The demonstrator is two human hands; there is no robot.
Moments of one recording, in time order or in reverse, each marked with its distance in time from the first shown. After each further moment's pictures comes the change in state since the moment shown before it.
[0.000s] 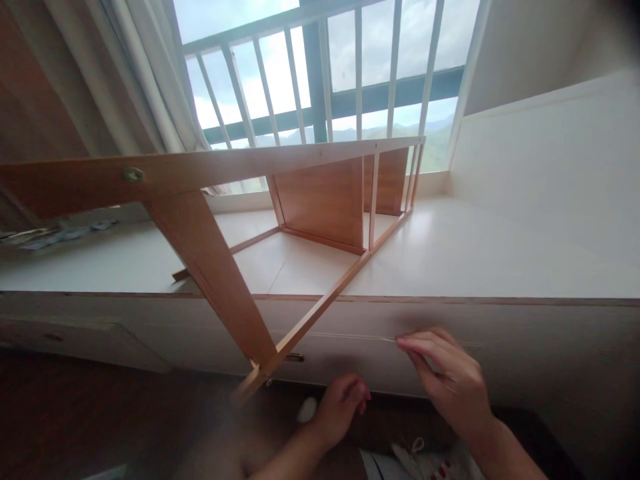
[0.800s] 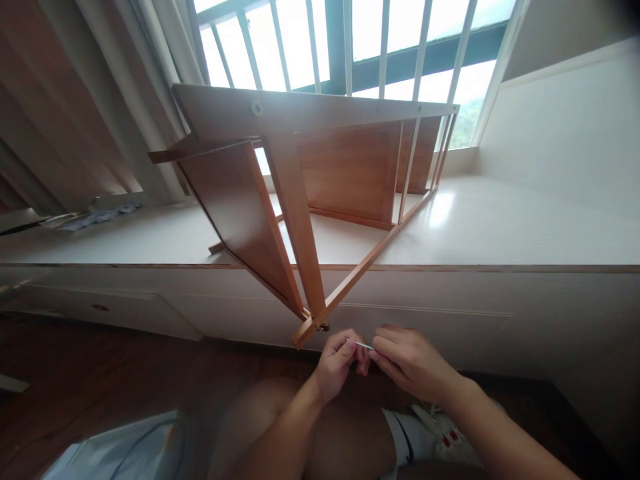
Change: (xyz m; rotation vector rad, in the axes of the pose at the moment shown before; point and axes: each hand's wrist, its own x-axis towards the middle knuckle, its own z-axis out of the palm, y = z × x) left_hand -0.038 0.062 -0.041 -0.511 -0.045 0.238; right_hand -0.004 -0.056 0.058 0.029 -0.653 -0.201
